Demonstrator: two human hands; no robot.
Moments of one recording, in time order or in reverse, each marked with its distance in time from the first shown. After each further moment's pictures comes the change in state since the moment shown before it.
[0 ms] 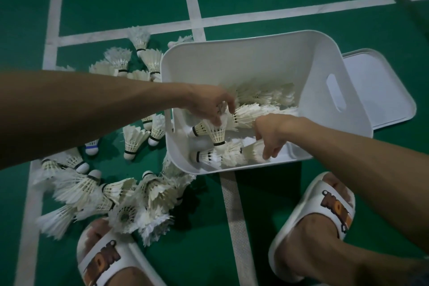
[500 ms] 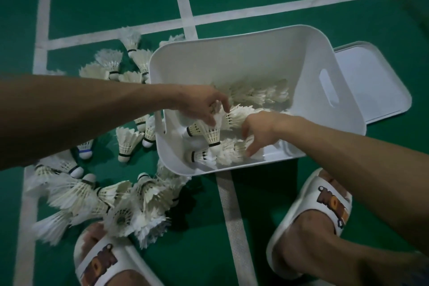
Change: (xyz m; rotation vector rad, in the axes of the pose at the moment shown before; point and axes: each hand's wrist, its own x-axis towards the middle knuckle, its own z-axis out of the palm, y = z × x) left_hand 0.003 -0.001 0.001 -0.009 -0.018 0.000; right_hand 0.009 0.004 0.004 -0.068 0.096 -0.144
